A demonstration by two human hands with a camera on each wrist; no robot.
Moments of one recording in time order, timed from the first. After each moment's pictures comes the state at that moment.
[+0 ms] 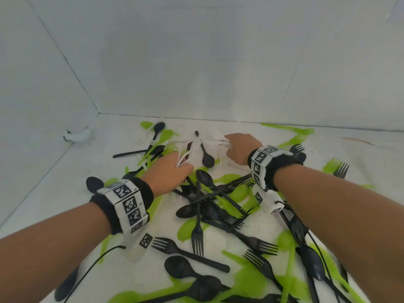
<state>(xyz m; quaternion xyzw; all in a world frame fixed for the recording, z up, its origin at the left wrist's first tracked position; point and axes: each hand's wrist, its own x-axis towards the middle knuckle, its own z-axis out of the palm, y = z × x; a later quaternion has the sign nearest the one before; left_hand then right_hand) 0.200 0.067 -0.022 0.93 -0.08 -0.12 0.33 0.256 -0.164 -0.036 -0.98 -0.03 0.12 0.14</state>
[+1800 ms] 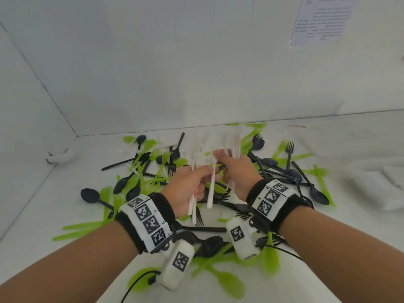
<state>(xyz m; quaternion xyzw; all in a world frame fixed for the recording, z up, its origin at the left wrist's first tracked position) 0.112 0.033 -0.013 0.60 -0.01 -0.32 0.73 0.098 -0.120 -0.028 -0.57 0.23 -0.08 0.79</state>
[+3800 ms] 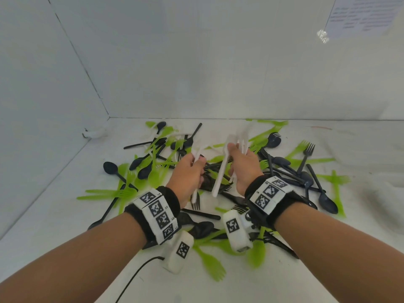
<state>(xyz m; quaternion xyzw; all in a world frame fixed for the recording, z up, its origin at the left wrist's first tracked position) 0.086 0.022 -0.026 0.75 0.02 -0.10 0.65 0.087 -0.127 -0.029 -0.59 0.22 -0.07 0.77</state>
